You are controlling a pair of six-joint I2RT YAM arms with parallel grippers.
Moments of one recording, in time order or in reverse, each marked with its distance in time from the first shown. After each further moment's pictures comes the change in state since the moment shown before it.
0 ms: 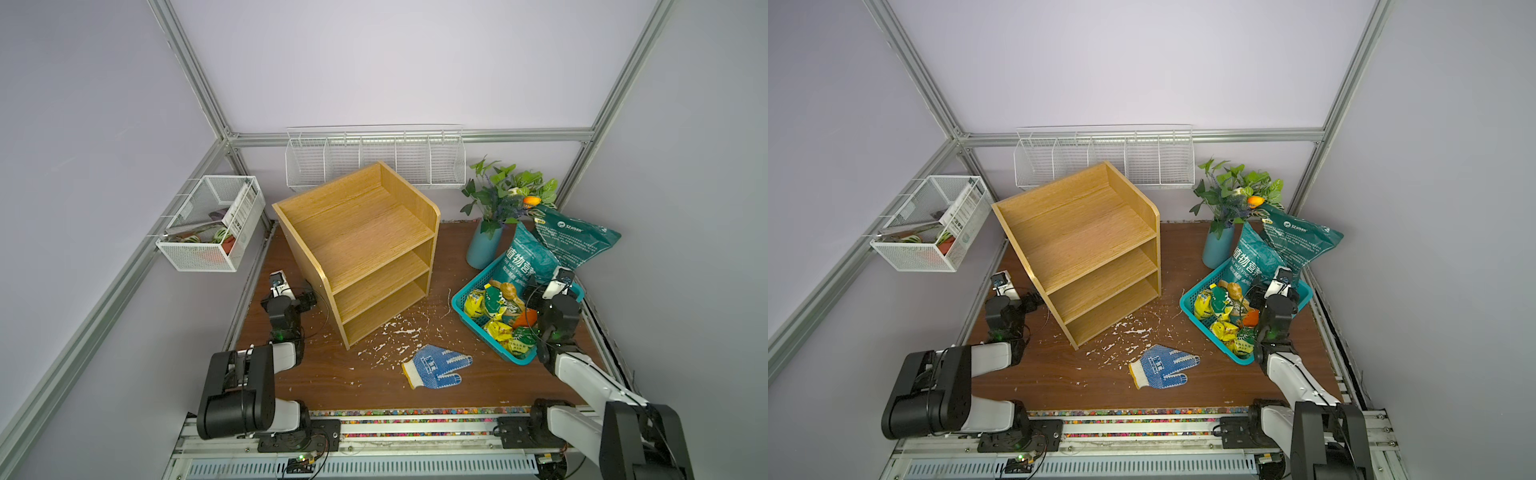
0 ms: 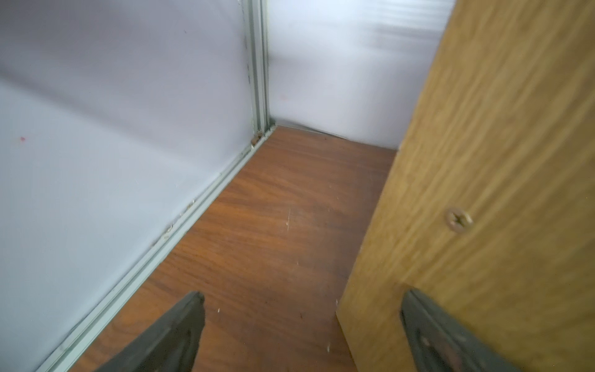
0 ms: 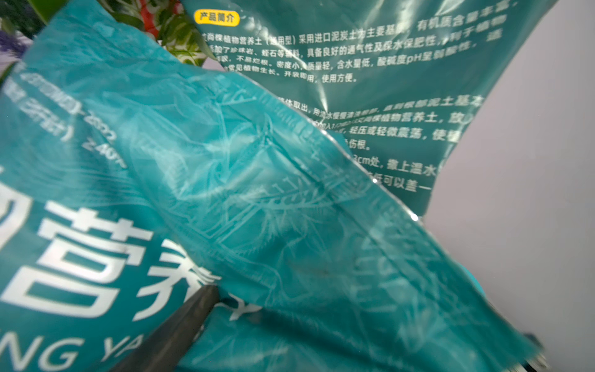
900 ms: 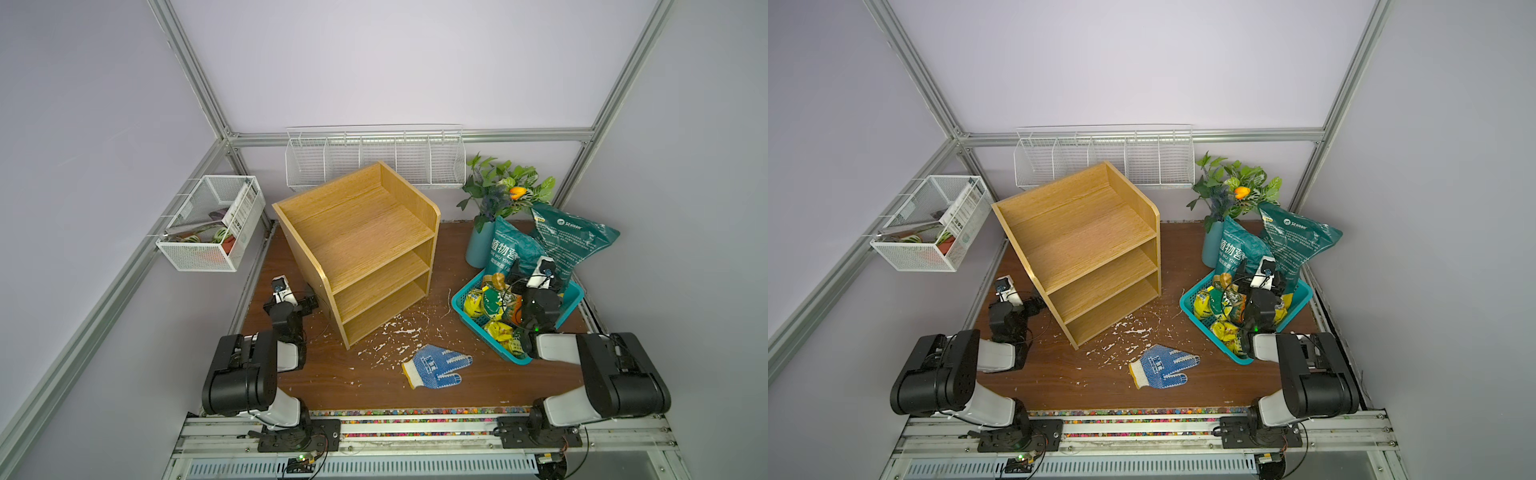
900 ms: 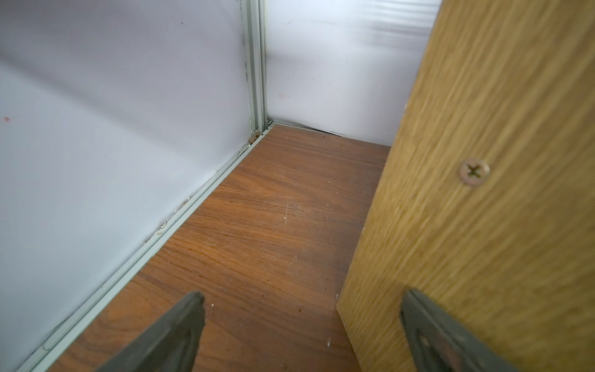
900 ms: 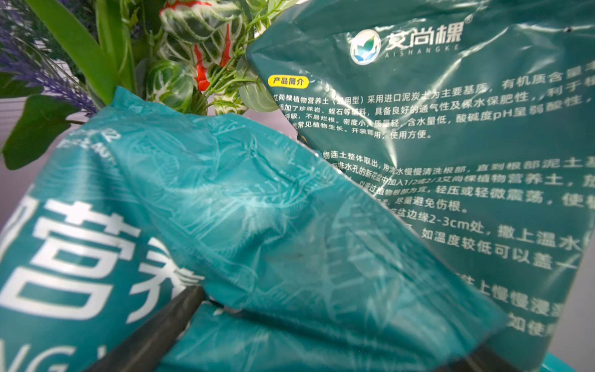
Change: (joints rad) left arm -0.003 0.076 -0.044 0.138 0.012 0.007; right arm 0.110 0.385 0.041 0.541 0.101 -0.071
